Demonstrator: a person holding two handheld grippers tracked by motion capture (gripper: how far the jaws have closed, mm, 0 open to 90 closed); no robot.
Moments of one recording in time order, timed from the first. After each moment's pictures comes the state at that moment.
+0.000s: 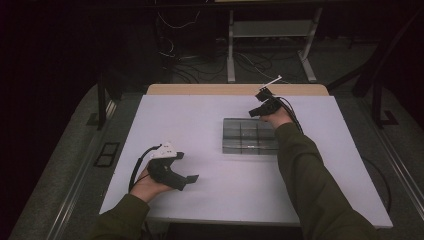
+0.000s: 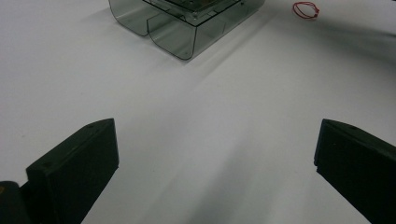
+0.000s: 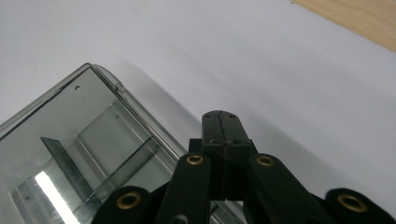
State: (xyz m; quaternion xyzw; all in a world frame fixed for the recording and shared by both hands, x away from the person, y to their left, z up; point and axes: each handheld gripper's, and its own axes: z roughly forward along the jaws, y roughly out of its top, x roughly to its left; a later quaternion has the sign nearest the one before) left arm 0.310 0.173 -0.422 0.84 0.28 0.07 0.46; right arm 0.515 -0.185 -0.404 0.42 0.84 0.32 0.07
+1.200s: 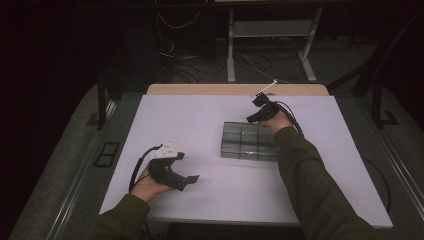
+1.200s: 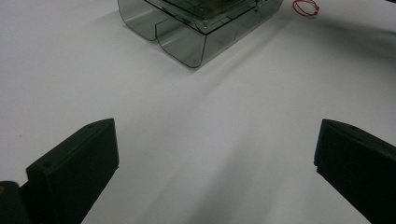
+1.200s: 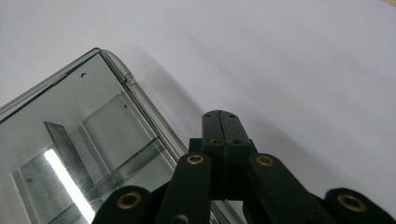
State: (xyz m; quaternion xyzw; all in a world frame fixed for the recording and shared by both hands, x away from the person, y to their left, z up) left arm 0.310 0.172 -0.422 0.84 0.28 0.07 0.46; right arm 0.501 -0.176 -0.409 0.40 0.86 0.30 0.05
